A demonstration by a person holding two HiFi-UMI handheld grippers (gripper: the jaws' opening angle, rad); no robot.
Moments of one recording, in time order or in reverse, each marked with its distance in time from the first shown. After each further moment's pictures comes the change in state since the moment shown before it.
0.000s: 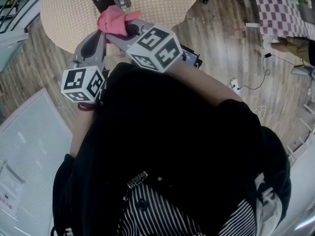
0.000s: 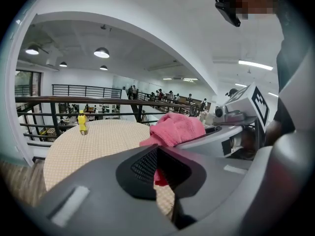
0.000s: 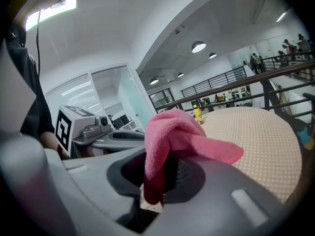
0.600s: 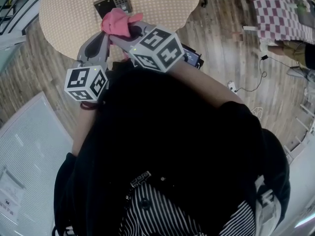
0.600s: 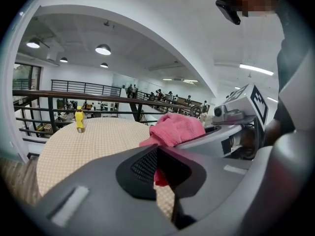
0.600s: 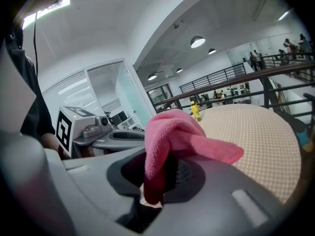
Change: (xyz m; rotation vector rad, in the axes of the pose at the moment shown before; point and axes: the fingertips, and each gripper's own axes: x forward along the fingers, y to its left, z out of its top) left arm 0.023 0.031 0.001 -0.038 0.000 -0.026; right arm 0.029 -0.023 0.009 0.010 0.056 -0.013
